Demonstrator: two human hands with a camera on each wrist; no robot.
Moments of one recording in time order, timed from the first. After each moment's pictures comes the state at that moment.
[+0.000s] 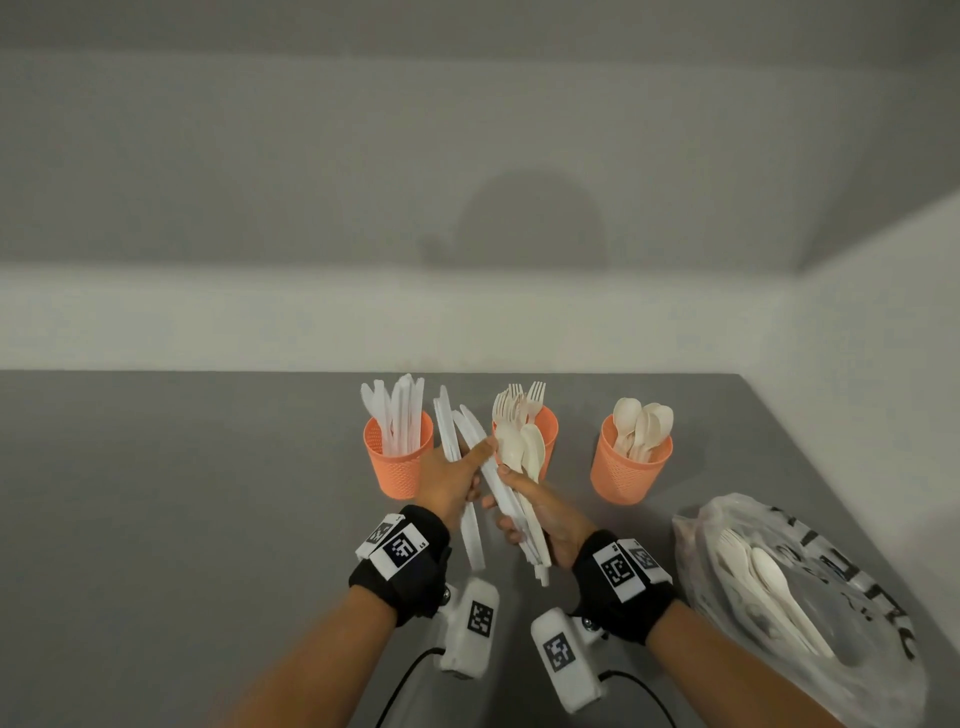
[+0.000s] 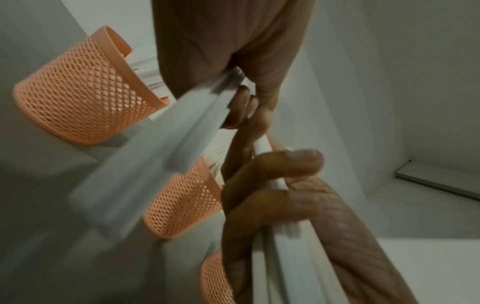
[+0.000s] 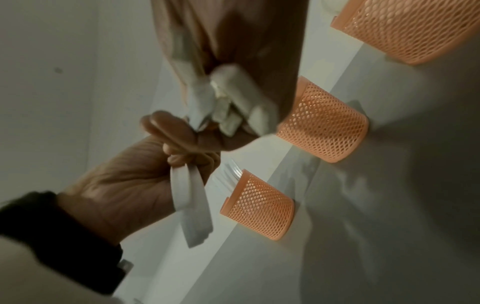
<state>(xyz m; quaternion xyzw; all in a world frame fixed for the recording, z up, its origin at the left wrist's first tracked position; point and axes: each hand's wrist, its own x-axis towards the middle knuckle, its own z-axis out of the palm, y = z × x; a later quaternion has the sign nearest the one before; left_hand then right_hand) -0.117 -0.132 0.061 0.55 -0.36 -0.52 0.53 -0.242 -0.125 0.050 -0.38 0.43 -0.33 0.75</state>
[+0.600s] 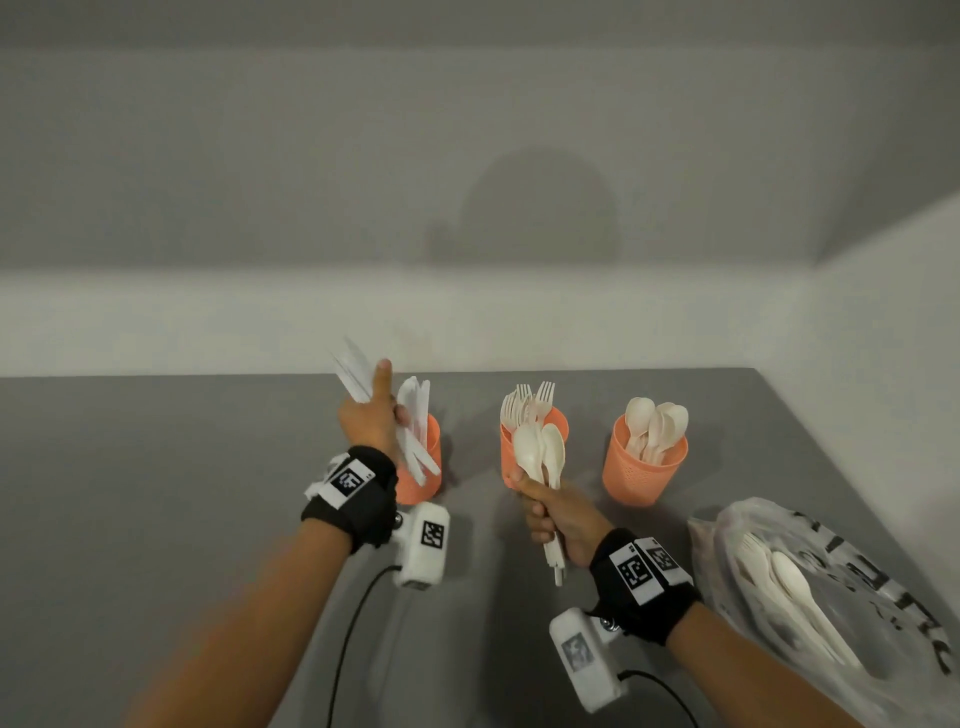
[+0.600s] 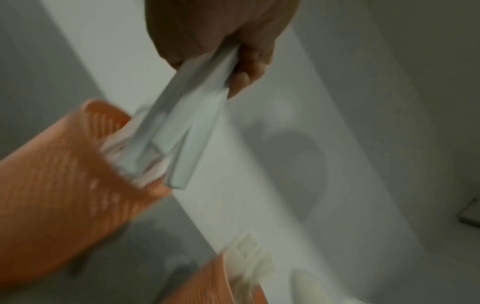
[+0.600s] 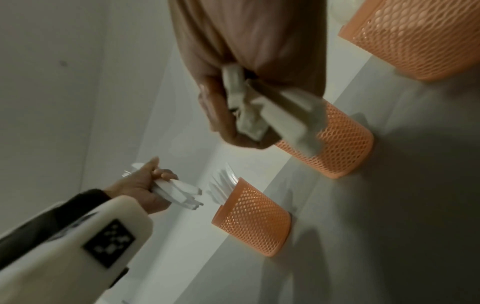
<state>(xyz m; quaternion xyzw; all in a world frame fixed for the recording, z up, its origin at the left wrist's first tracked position) -0.049 -0.180 0.099 0.60 -0.24 -0.37 0.67 -0.247 -0.139 0.044 -0.36 0.50 -0.36 0.70</state>
